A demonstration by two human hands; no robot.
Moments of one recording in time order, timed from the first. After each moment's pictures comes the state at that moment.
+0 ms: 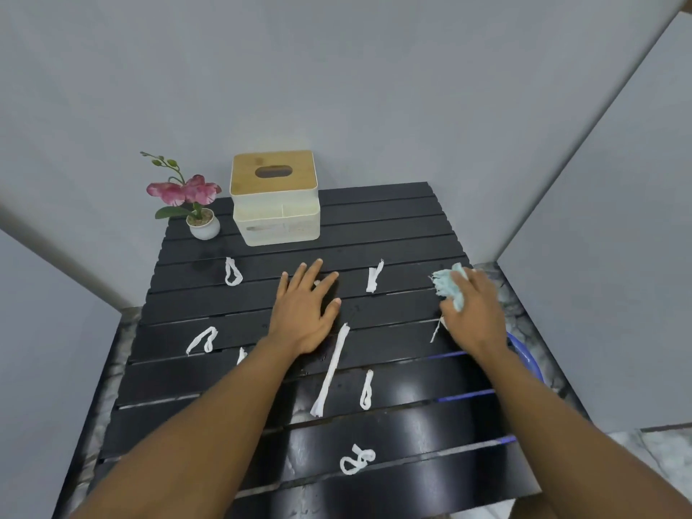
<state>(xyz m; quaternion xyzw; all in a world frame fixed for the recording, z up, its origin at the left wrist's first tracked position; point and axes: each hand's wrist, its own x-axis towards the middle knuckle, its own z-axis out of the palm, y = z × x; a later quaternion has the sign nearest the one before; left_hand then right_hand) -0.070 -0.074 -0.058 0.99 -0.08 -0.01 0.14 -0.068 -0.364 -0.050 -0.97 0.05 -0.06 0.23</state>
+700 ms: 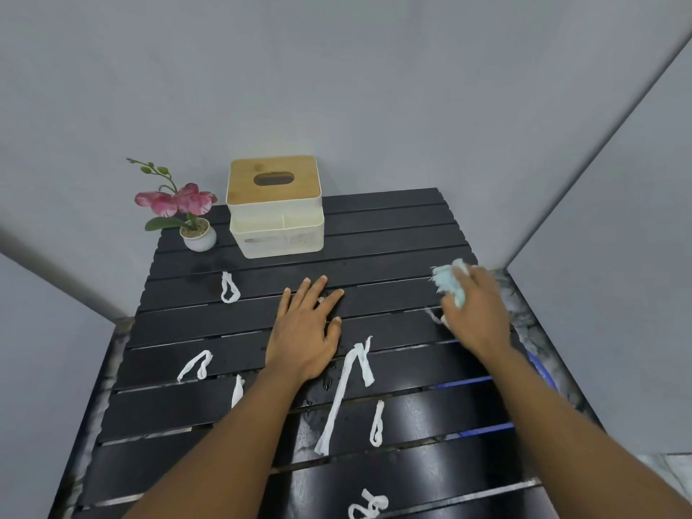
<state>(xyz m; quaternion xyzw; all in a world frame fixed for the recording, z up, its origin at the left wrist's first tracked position) -0.062 -0.072 -0.073 0.99 -0.08 0.01 0.14 -0.026 -0.350 -0.057 -0.97 0.04 -0.08 0.23</state>
